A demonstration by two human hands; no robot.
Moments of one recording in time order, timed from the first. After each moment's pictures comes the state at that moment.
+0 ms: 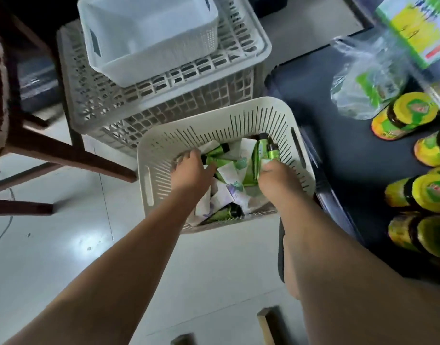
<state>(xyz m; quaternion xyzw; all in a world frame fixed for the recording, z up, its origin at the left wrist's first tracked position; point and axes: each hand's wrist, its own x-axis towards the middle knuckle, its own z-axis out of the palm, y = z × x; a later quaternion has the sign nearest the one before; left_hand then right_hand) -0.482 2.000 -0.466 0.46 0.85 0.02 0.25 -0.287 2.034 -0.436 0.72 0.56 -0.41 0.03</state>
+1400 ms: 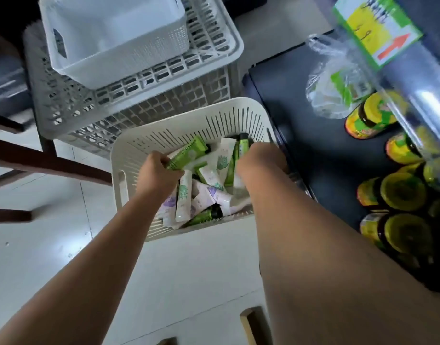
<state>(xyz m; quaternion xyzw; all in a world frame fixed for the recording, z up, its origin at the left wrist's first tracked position) -0.489 1.997 -0.443 0.37 0.87 0.14 0.29 -0.291 2.081 -0.423 0.76 0.56 -0.30 0.13</state>
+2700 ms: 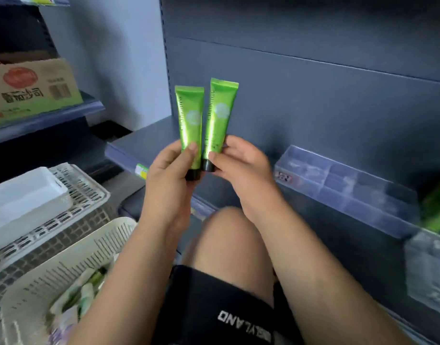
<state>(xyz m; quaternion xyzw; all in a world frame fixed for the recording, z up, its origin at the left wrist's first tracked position) -0.190 1.930 -0.100 0.41 0.27 0.59 0.64 -0.070 1.901 -0.080 0.49 0.45 -0.40 -0.63</state>
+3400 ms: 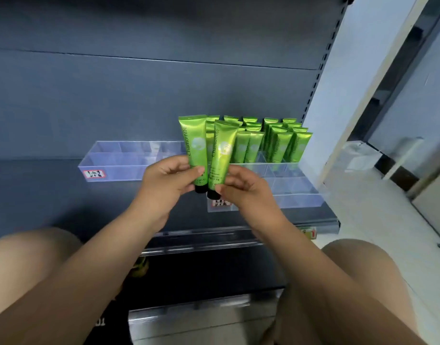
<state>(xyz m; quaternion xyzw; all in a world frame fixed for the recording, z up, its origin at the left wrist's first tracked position) 0.039 1.749 -0.103 0.64 0.14 0.24 0.72 0.127 1.593 -0.122 0.64 0.28 -0.16 -0.70</state>
